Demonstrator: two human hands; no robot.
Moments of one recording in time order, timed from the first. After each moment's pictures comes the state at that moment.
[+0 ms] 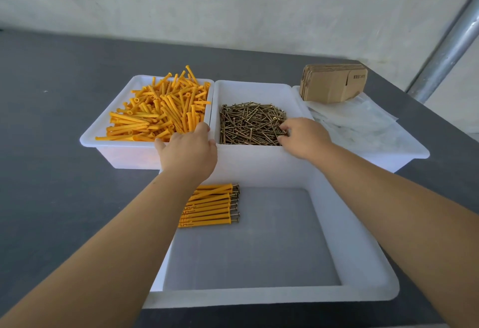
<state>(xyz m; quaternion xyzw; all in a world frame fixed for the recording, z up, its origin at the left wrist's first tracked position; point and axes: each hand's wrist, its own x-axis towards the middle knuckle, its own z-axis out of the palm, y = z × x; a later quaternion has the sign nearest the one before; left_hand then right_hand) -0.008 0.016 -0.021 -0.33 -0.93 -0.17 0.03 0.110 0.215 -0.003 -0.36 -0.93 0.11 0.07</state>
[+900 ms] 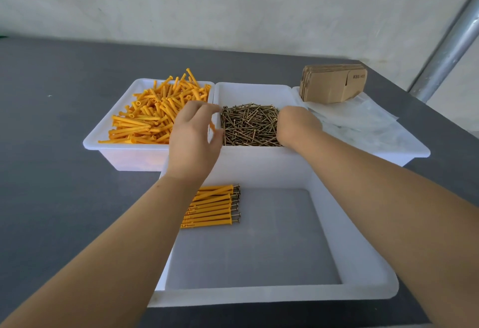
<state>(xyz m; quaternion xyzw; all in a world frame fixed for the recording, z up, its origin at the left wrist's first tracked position) -0.004 0.017 -0.013 -0.44 -0.75 -0.42 0.24 0.080 0.211 0.014 -0.40 -0.92 0.01 0.05</state>
